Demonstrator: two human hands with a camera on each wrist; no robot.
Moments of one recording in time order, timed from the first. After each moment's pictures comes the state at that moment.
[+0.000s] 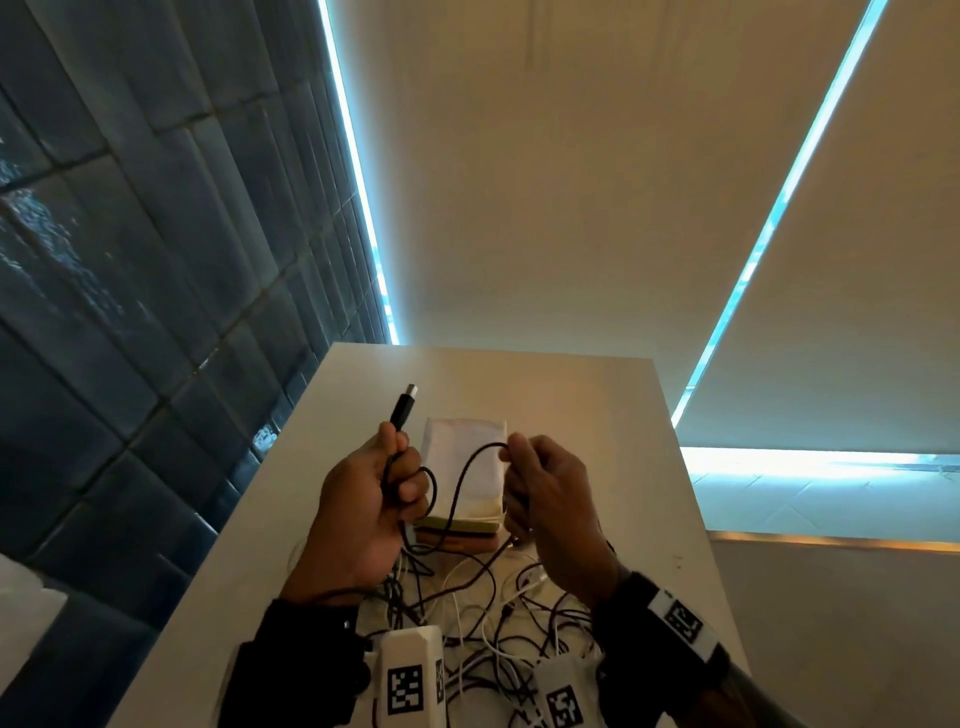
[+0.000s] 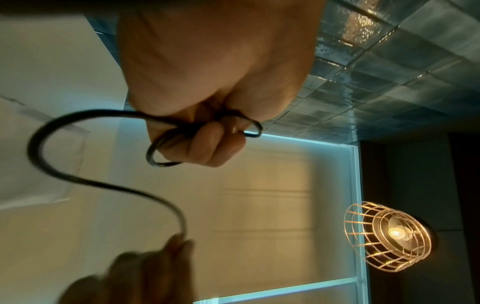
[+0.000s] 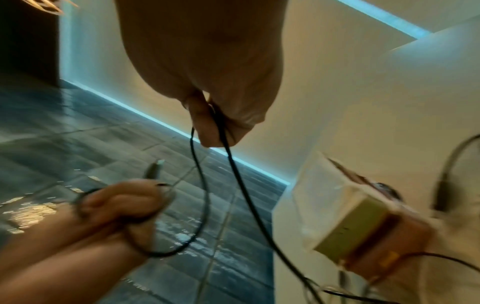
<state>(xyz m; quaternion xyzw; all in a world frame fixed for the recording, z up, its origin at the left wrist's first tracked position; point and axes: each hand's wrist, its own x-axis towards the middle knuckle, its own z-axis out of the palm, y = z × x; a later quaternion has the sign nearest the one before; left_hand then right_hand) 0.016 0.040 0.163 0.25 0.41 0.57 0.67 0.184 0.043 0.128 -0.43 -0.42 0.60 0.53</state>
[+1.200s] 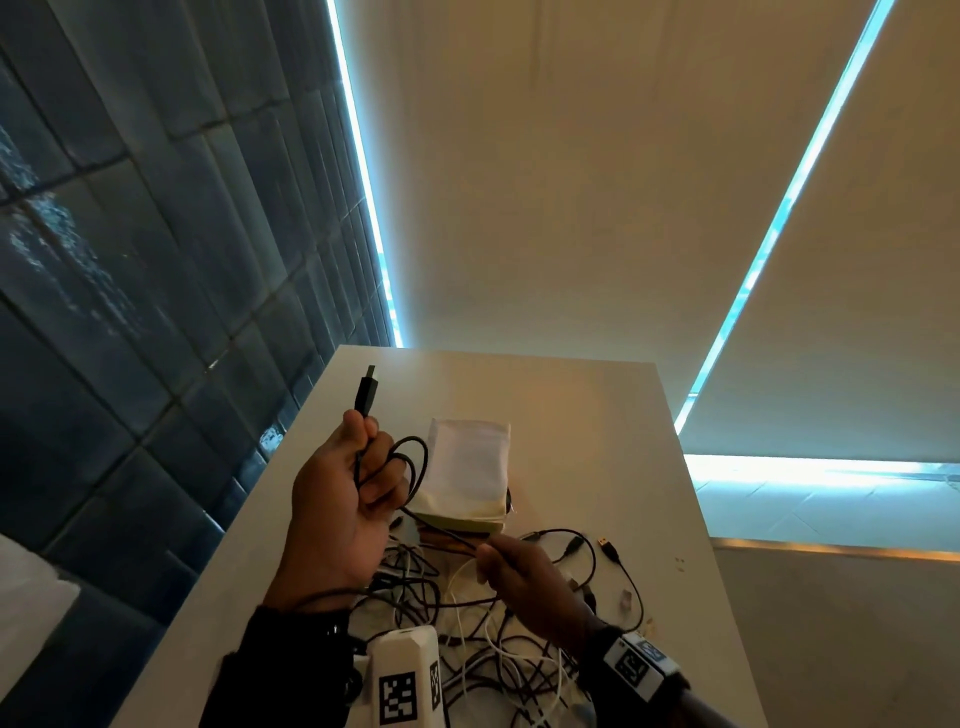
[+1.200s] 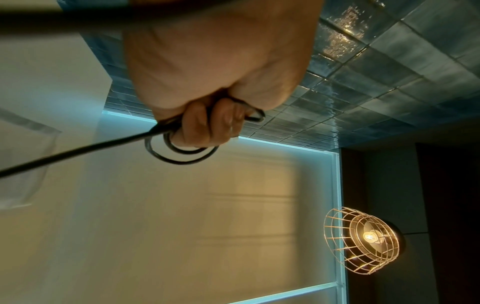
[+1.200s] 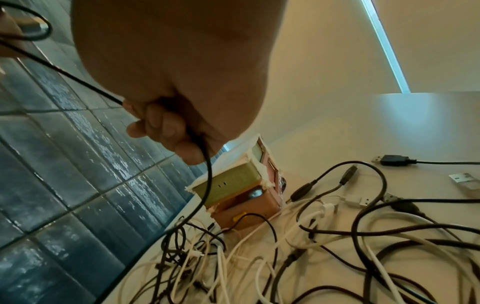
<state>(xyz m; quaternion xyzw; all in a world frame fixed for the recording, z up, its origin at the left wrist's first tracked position) 0.003 0.028 0.176 0.23 0.36 0.65 0.63 0.184 0.024 0.018 -0.44 -0.68 0.48 0.34</state>
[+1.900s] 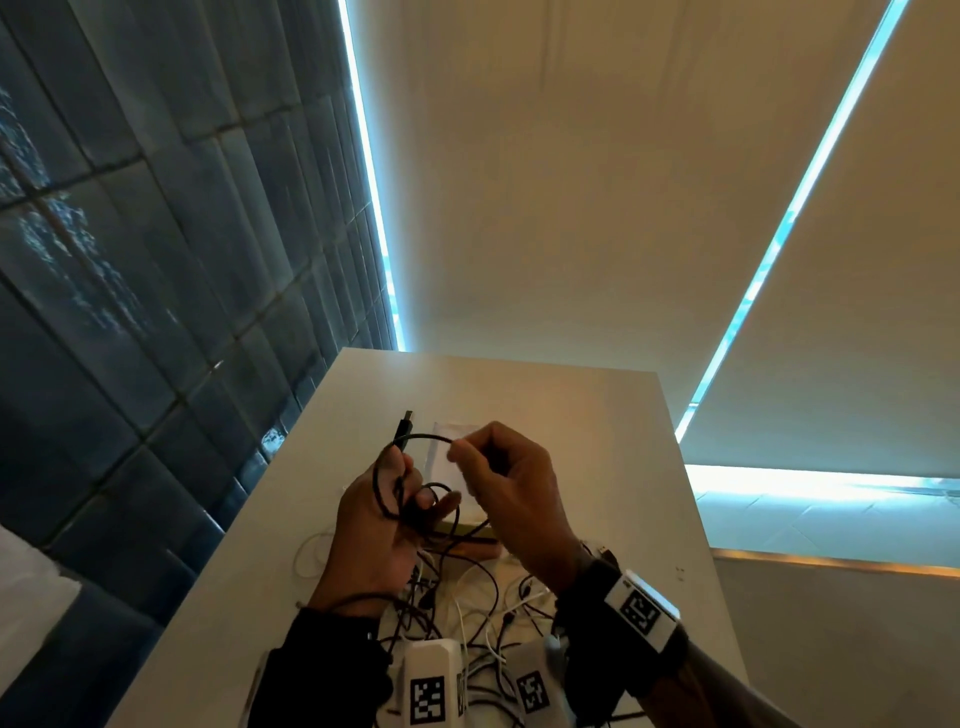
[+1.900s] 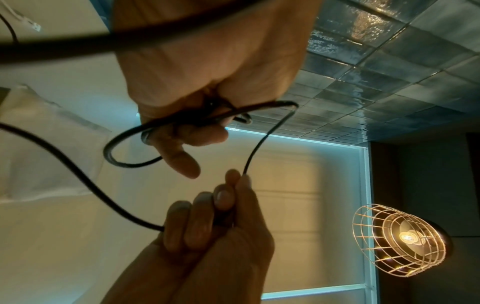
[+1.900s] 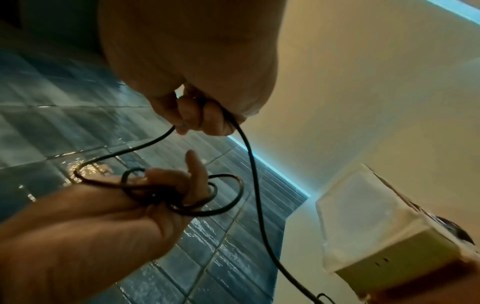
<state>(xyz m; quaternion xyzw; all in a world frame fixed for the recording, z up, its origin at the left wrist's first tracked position) 0.022 0.033 0.136 0.20 0.43 0.63 0.62 0.151 0.049 0.138 -0.41 -0.60 0.42 0.54</state>
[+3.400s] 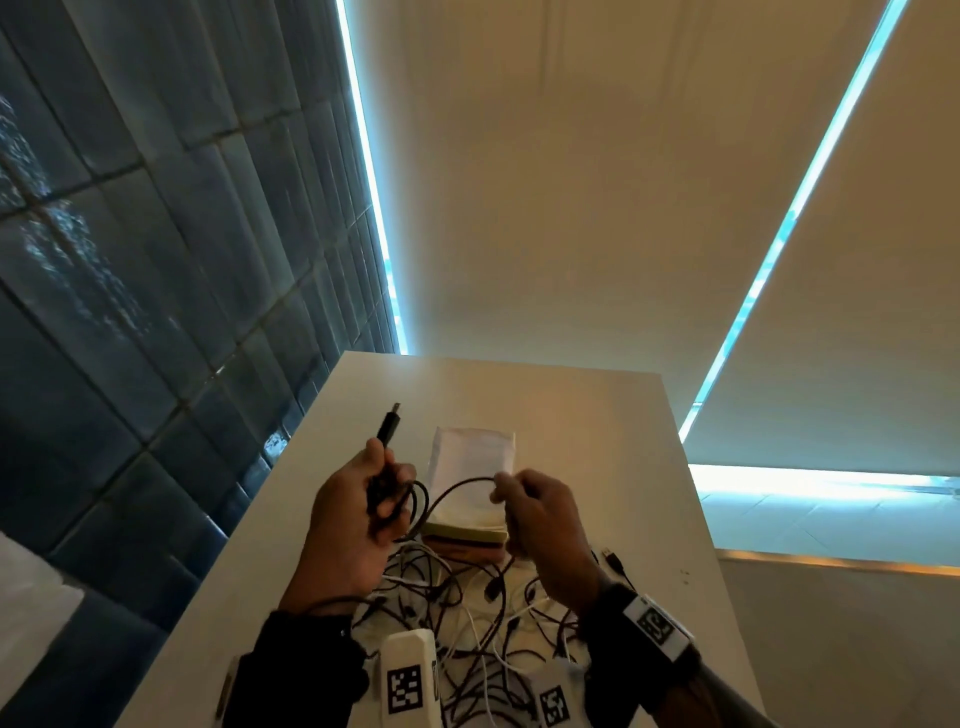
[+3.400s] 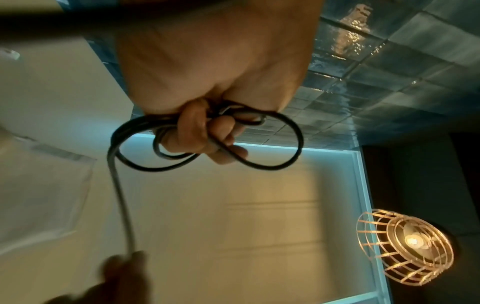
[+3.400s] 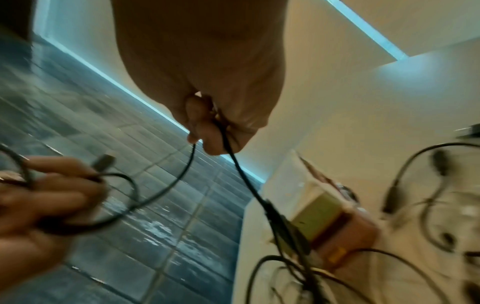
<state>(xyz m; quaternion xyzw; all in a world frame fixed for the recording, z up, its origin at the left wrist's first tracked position) -0.002 0.034 0.153 0.24 0.46 0.60 0.61 0.174 0.049 0.100 -0.51 -0.48 0.55 0.46</state>
